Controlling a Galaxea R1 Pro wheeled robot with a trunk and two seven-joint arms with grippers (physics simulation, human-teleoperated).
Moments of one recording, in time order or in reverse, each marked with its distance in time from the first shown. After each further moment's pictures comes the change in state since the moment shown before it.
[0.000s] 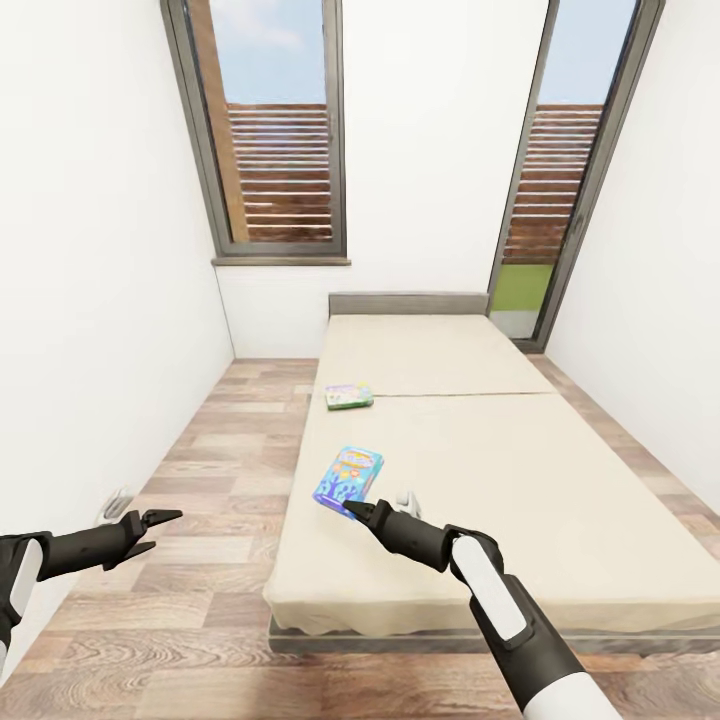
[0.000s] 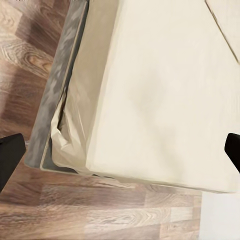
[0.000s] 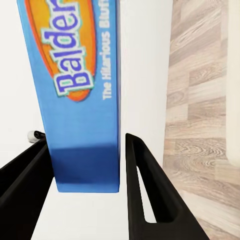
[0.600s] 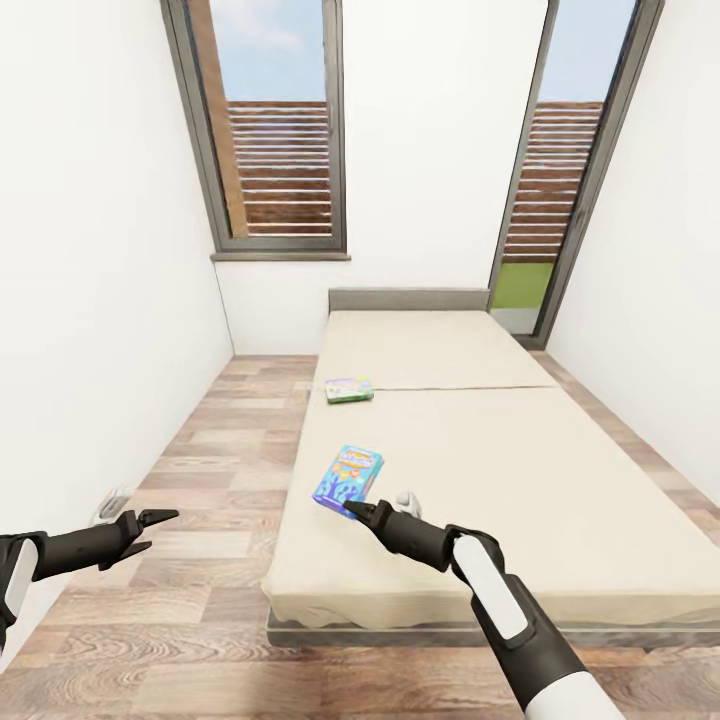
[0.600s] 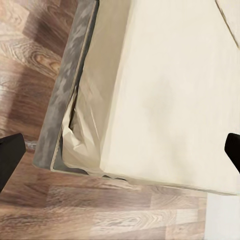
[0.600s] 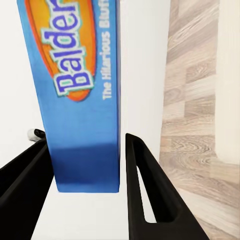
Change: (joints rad) left arm 0.000 0.011 0.002 0.000 0.000 0.002 -0.001; right arm -0.002 -0.007 0.002 0.000 -0.002 0.010 0.008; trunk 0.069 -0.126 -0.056
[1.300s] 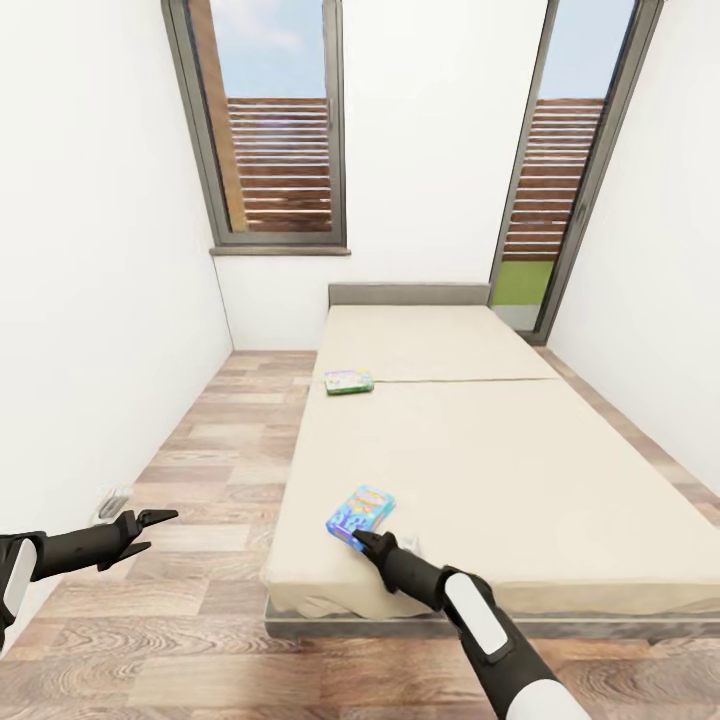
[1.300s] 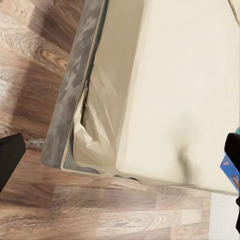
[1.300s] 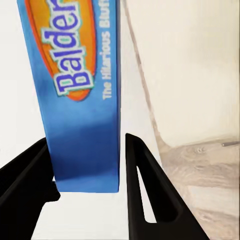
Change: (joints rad) left arm 0.000 0.003 0.000 0.000 0.000 0.006 0.000; right arm -0.013 0.068 -0.115 0.370 -0.019 -0.129 0.083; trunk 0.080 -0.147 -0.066
